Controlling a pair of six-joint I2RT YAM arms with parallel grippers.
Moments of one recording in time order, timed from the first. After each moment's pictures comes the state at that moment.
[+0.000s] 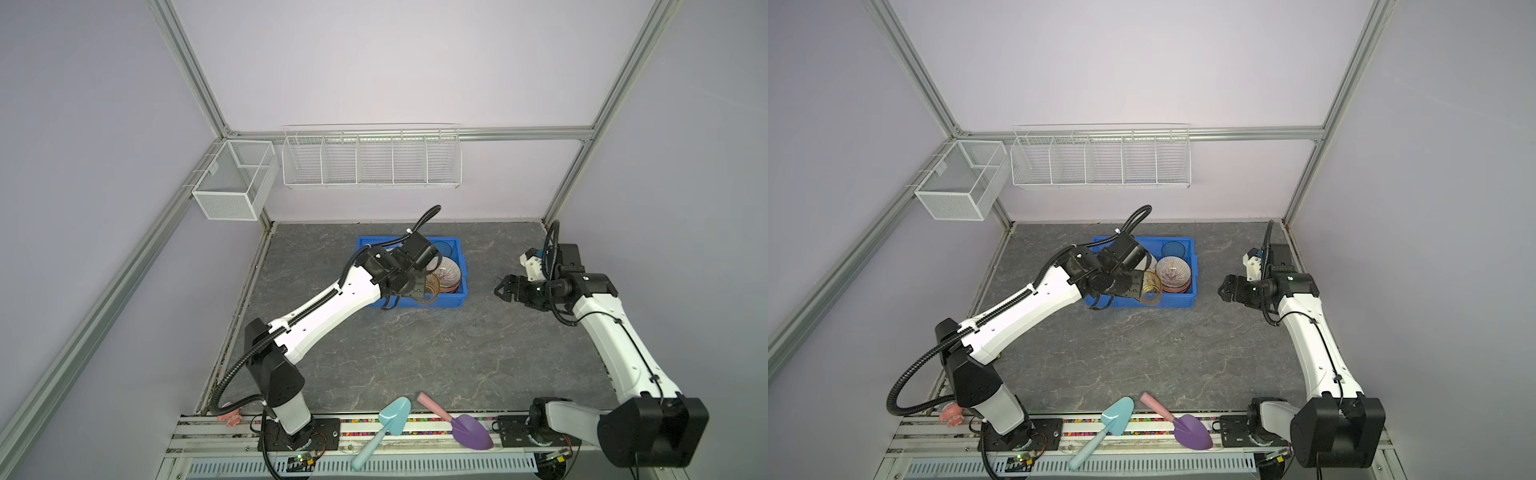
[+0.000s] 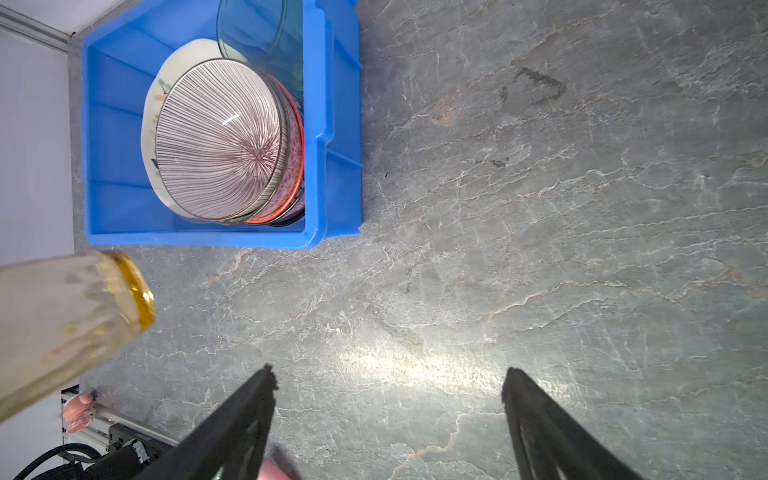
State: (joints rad) left arm -0.90 1.69 1.76 -1.10 -0.25 -0.59; right arm 0.01 1.23 1.13 -0.97 -0.34 0.21
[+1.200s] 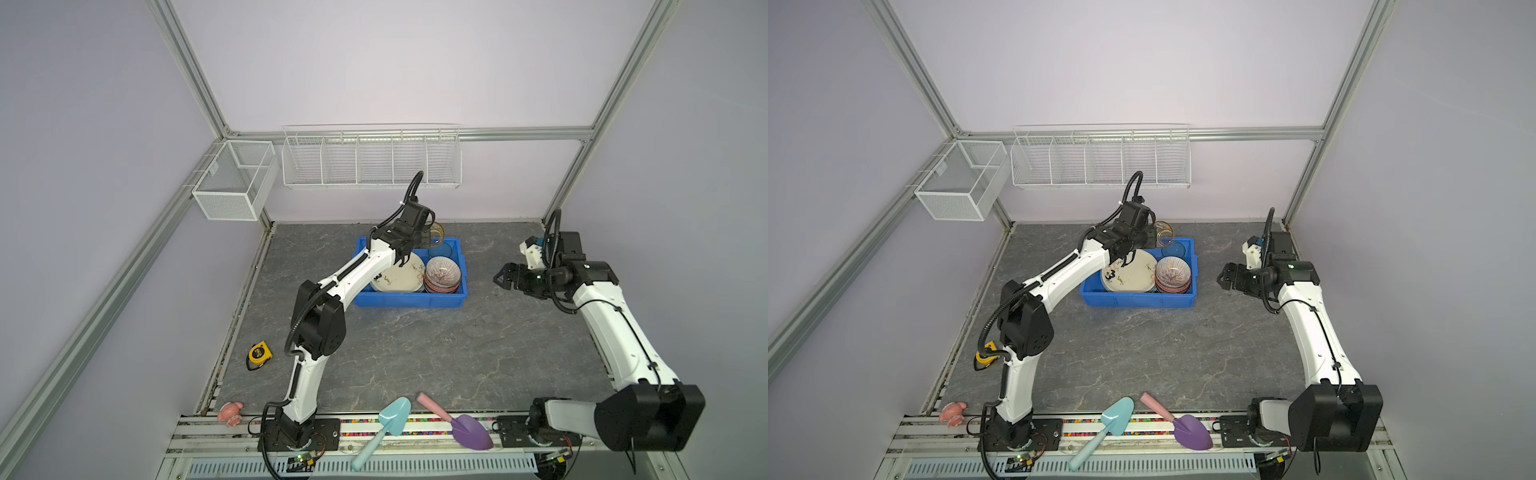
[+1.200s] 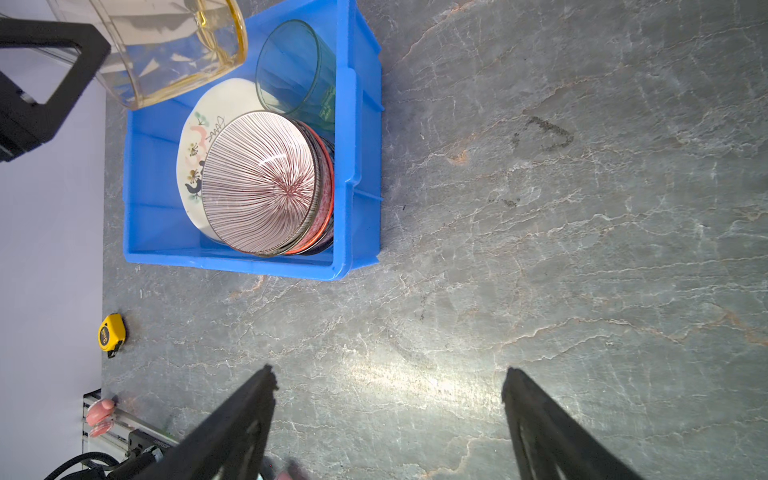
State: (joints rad) left arm -0.71 2.13 2.03 -0.53 -0.20 -0.41; right arm 0.01 1.31 1.25 -0.97 -0.36 0.21
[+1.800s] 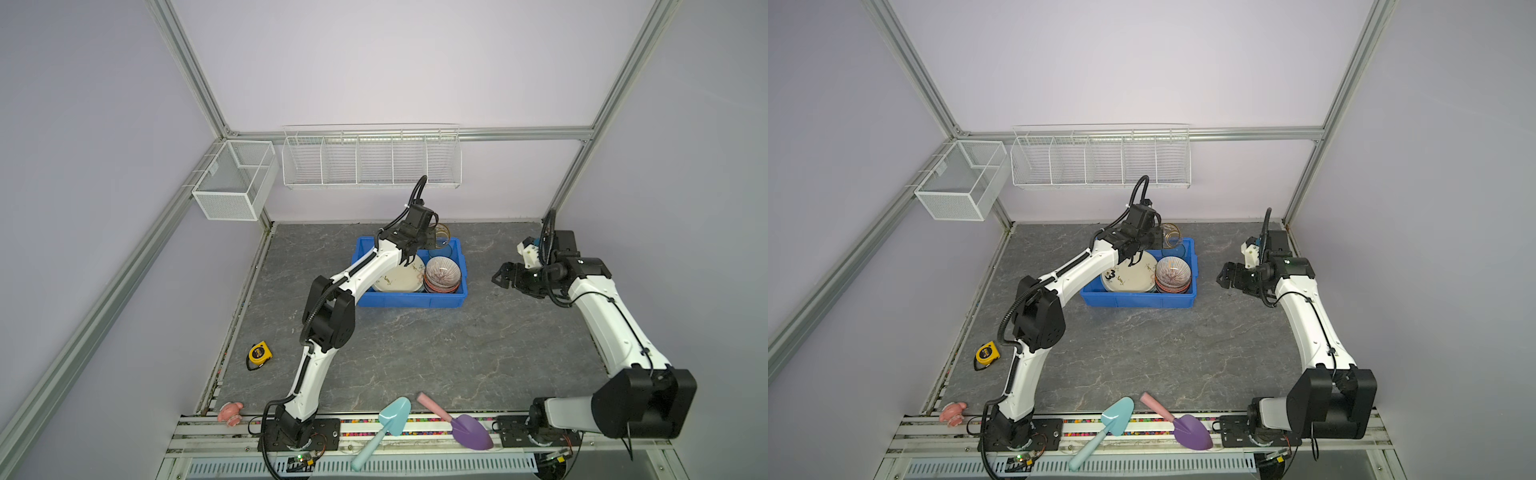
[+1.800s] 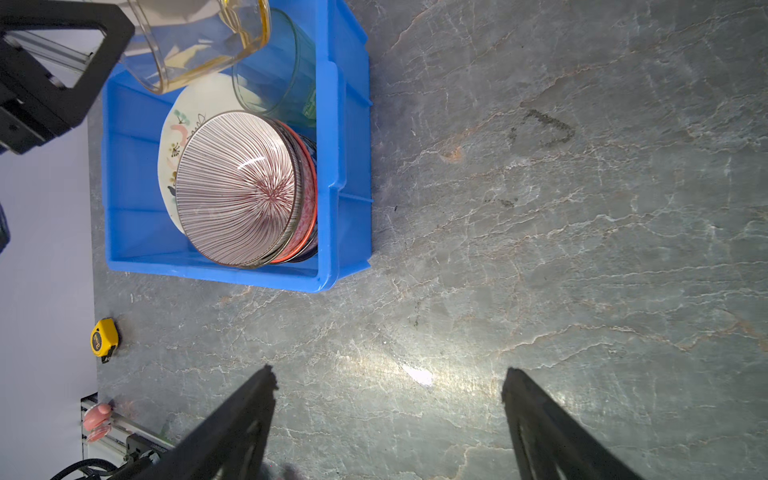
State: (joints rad) left arm -0.70 2.24 2.08 -0.48 -0.14 -0.41; right arm 0.00 1.37 1.25 -0.95 -0.36 0.21
